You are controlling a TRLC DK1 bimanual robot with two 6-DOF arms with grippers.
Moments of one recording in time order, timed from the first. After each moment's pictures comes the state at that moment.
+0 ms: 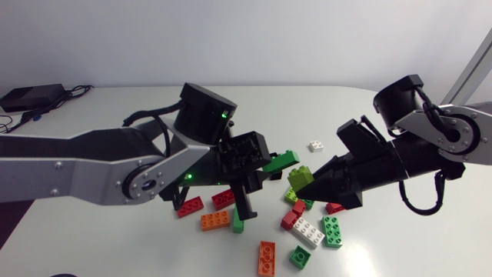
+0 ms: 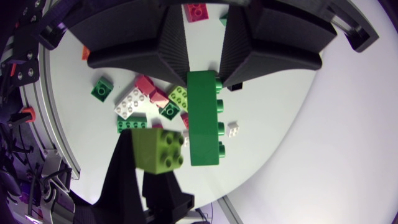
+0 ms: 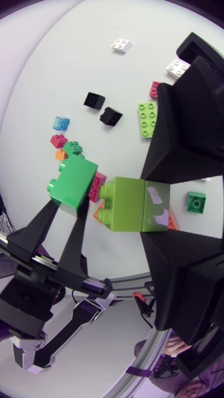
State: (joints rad) left arm -0.81 1.53 0.94 -0.04 0.10 0.63; right arm 0.24 1.26 0.85 -0.65 -0.77 -0.46
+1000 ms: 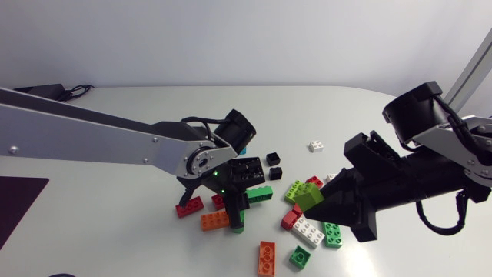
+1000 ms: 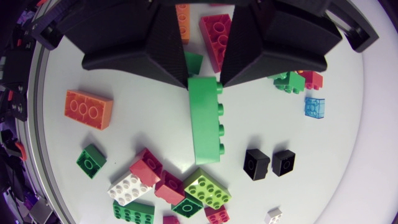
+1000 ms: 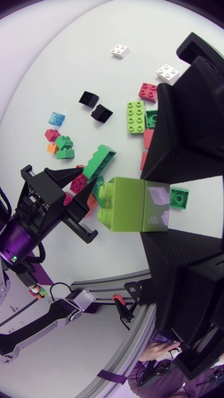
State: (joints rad) left arm -0.75 1.83 1.12 -0.40 0.07 0.66; right arm 0.31 1.10 0.79 -0.73 -0.67 -0.50
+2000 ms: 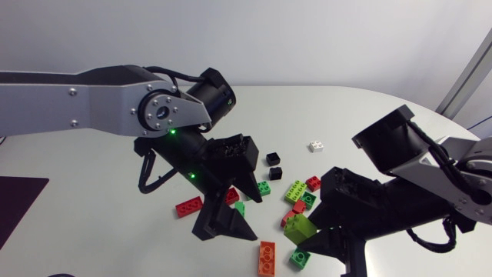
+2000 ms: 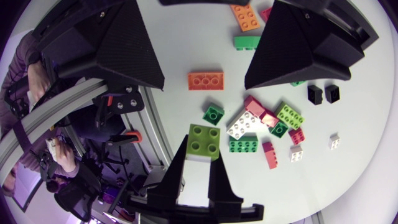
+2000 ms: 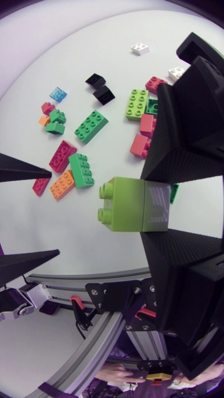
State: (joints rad) left arm -0.72 1.63 1.23 -0.85 0.65 0.91; right arm 0.56 1.06 0.72 -0.73 -0.47 -0.54
